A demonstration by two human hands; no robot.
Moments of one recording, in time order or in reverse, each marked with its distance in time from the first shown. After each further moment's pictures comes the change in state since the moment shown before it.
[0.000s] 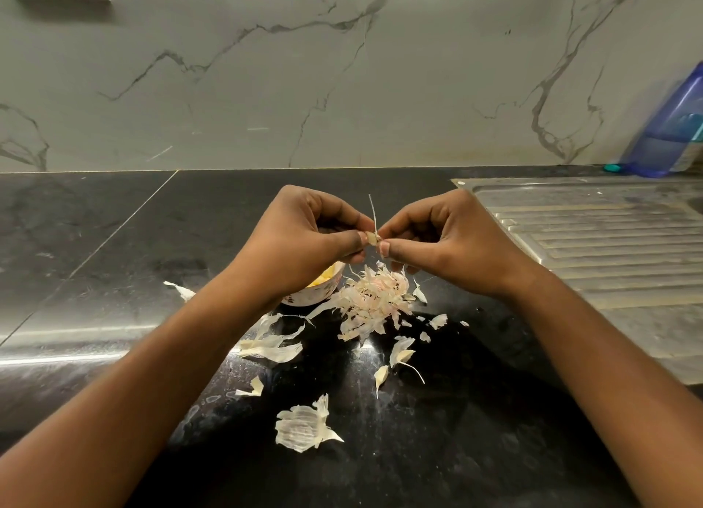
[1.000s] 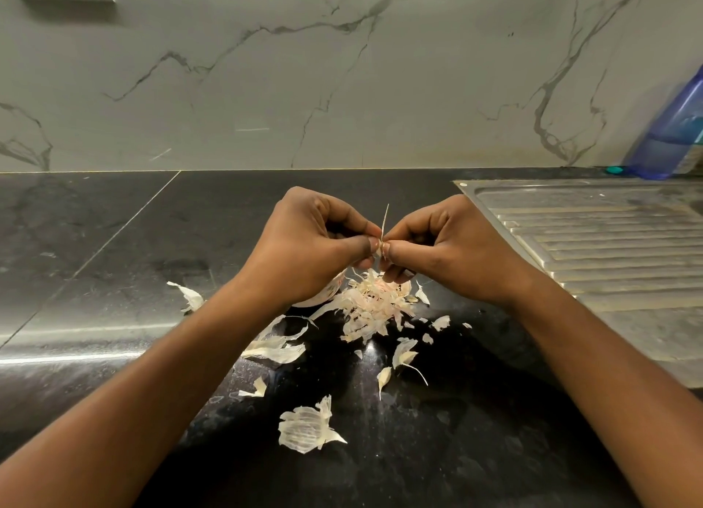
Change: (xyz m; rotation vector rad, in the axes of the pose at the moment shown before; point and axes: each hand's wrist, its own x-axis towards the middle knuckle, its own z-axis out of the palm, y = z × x) left_hand 0.000 -0.004 0.005 0.085 0.036 0.083; right_hand 0.000 -0.001 0.005 0.080 -0.047 0.043
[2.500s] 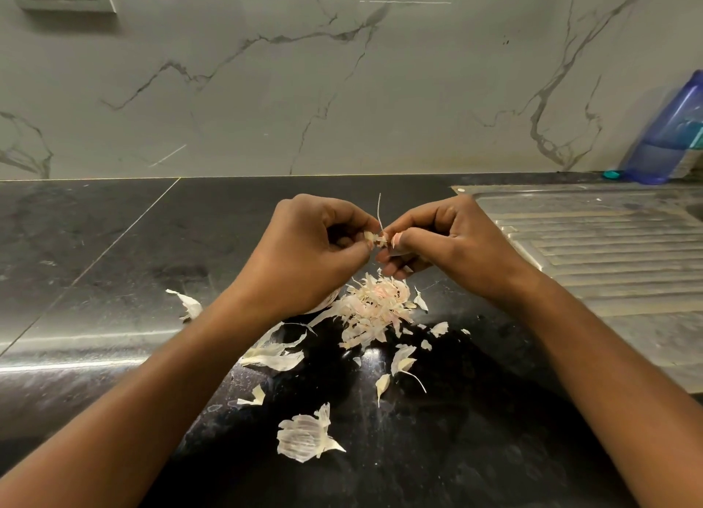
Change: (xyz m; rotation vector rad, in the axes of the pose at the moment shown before) left_hand -0.002 -0.001 0.001 0.170 0.058 0.194; right_hand 0.000 -0.005 -0.004 0.189 0.055 0.093
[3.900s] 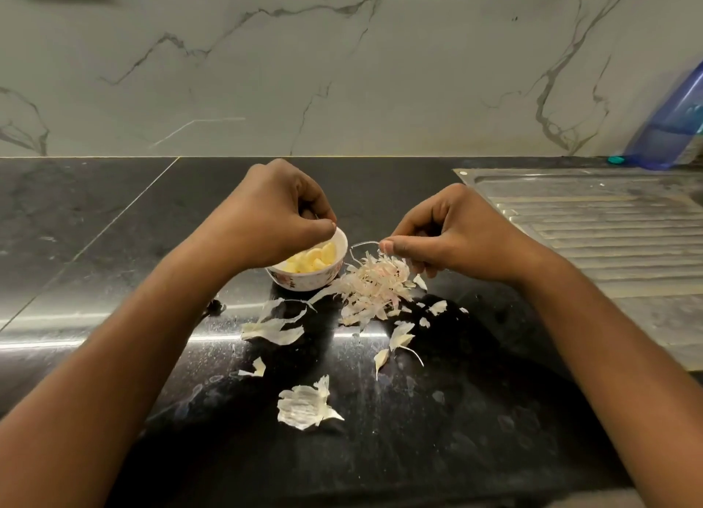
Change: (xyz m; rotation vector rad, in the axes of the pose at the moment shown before) left_hand 0.010 -0.008 -0.037 0.266 -0.153 -0.188; right_hand -0.002 0.001 -0.008 -0.339 -0.140 -0.020
